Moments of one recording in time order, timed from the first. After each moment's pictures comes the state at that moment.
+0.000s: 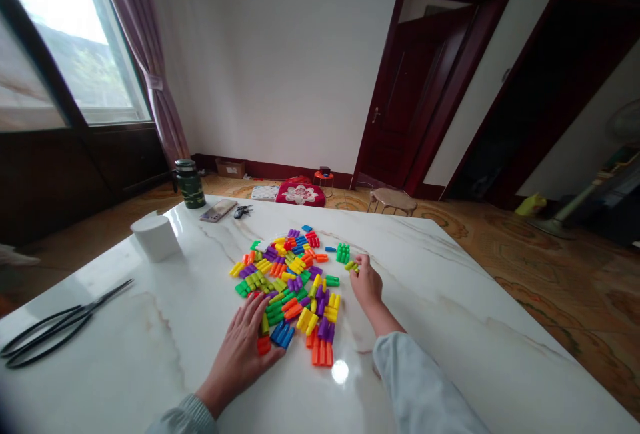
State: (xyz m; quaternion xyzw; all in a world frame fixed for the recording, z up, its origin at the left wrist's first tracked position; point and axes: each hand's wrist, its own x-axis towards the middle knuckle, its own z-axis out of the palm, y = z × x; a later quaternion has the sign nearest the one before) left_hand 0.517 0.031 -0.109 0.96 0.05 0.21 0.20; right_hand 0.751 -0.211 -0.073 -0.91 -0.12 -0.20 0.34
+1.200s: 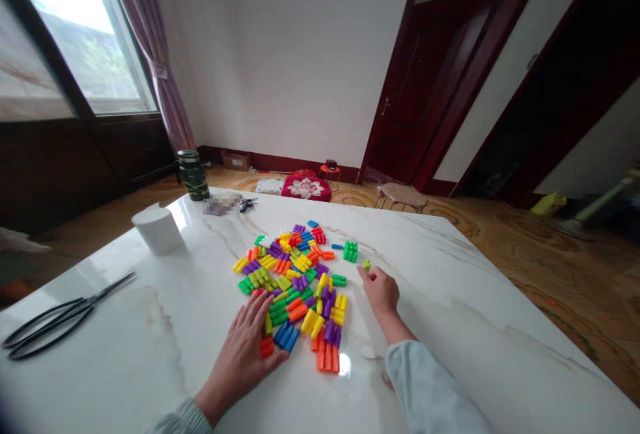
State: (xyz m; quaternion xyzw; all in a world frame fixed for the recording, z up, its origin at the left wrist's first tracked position) left_hand 0.518 0.032 -0.109 0.96 0.05 0.20 0.20; right_hand 0.761 -0.230 -0.098 -0.94 -0.06 -0.24 0.25
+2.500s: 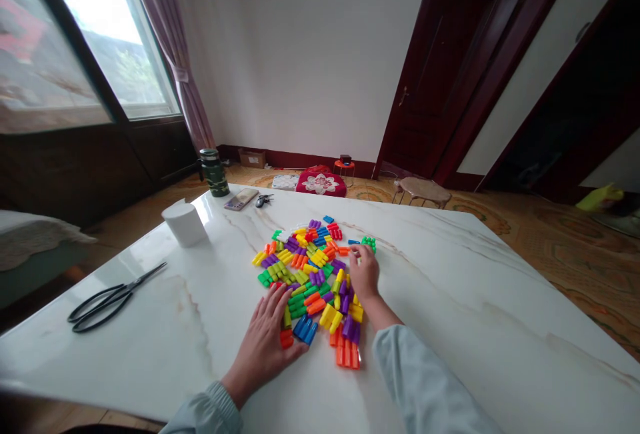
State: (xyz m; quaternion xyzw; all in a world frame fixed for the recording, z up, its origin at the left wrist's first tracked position) left_hand 0.515 0.029 -0.102 0.96 0.05 0.18 0.19; right_hand 0.741 -0.138 -0.076 -0.83 -0.24 -0.25 0.44
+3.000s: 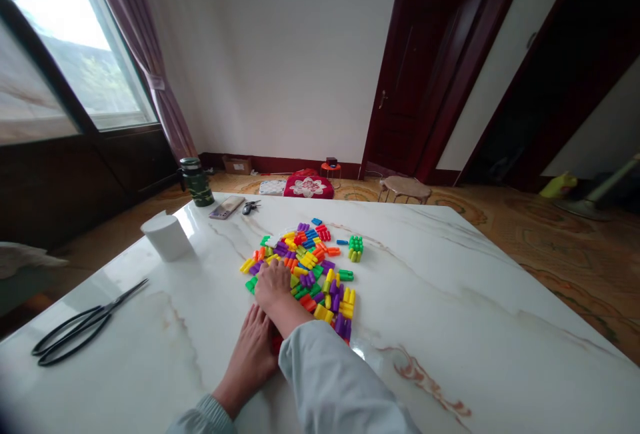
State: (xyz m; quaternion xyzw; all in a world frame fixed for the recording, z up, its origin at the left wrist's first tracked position) left_hand 0.522 0.037 -0.127 0.96 0.02 0.22 0.15; right_hand 0.637 0.018 -0.050 -0.92 -0.35 -0.03 0.16
